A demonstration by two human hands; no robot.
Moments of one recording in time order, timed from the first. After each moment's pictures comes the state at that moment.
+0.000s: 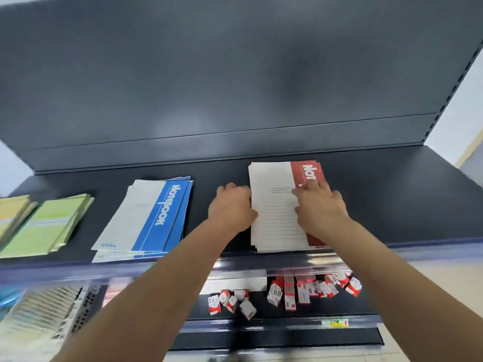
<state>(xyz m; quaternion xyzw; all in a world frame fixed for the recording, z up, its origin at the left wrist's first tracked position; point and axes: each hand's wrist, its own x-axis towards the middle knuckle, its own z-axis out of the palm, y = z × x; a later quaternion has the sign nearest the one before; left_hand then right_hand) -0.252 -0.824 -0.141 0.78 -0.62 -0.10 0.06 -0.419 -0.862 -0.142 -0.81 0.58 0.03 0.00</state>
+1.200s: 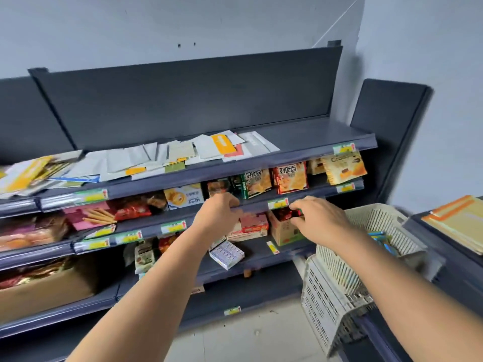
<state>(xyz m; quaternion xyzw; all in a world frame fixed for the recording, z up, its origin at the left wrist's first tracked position) 0.147 -0.155 -0.094 0.97 -0.01 0.03 0.25 0.147 -0.368 -0.103 -0.99 -0.10 -0.05 0.10</state>
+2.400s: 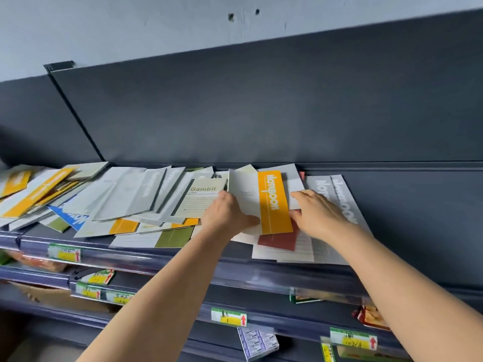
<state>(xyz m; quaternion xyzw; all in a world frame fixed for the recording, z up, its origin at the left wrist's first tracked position) 0.517 -0.075 -0.096 0.93 0.33 0.03 0.19 0.602 -0.238 -0.111 -0.95 -0.29 0.04 0.13</state>
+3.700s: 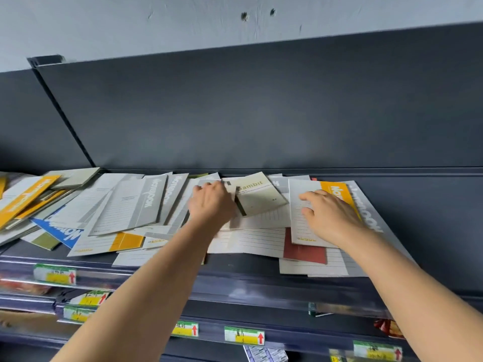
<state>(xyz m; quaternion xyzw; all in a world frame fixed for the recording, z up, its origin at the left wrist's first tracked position) 0.543 0.016 -0.099 0.95 0.29 0.08 0.10 0.592 -0.207 -0.100 -0.96 -0.24 -0.02 0.15</state>
